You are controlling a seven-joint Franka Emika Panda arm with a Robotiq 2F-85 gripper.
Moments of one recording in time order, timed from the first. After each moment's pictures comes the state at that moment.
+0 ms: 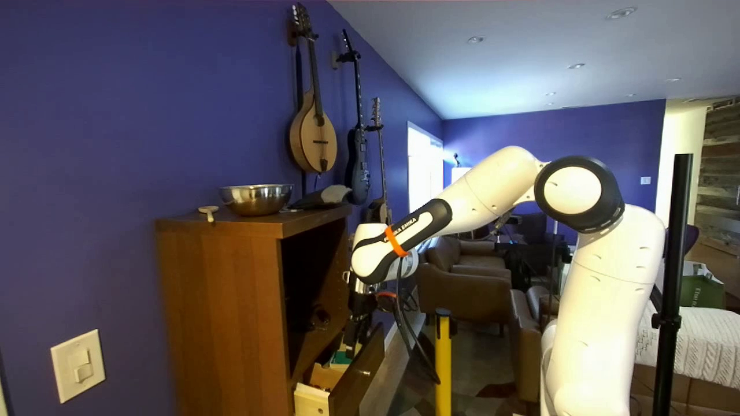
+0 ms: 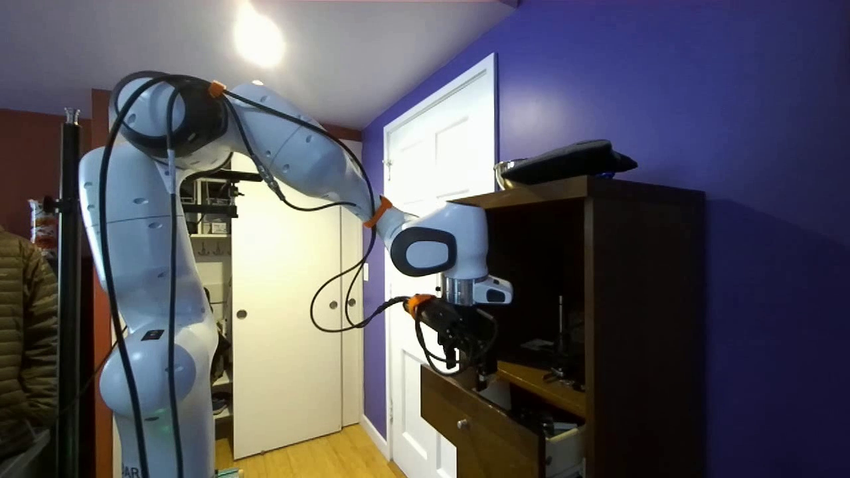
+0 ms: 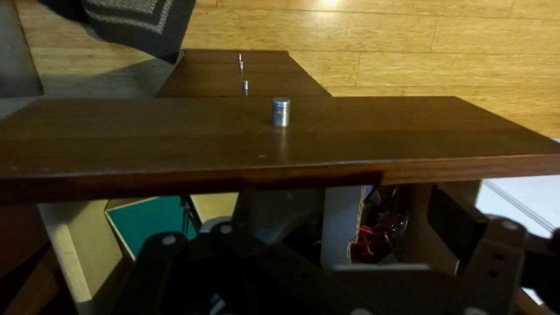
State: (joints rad) arm -0.03 -0.20 -0.15 -2.43 0.18 2.32 -0.38
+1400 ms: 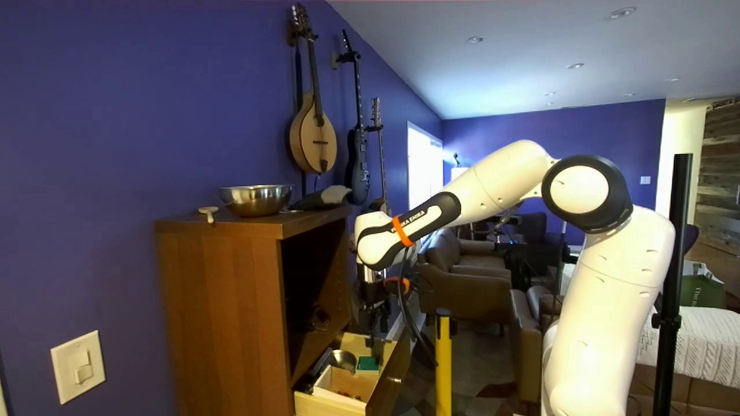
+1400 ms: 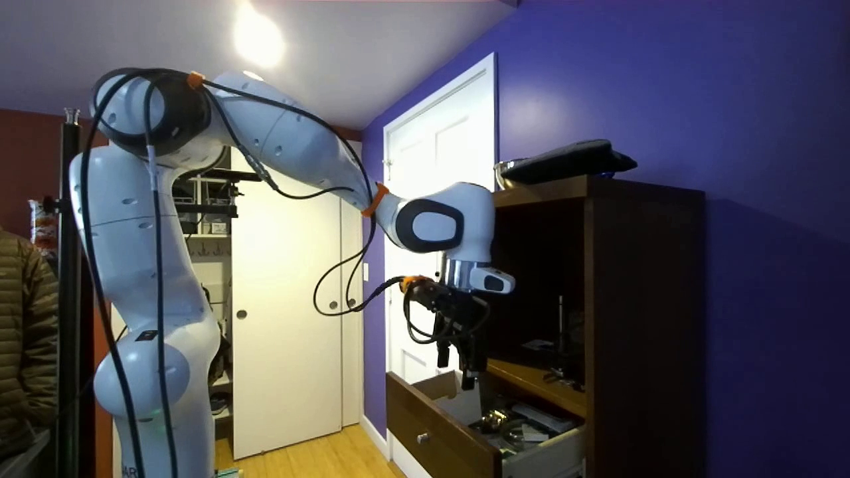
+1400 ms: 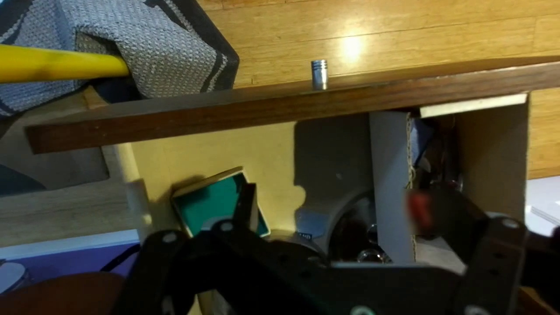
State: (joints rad) arm -0.09 -0.24 -0.15 -2.36 0.02 2.05 -0.19
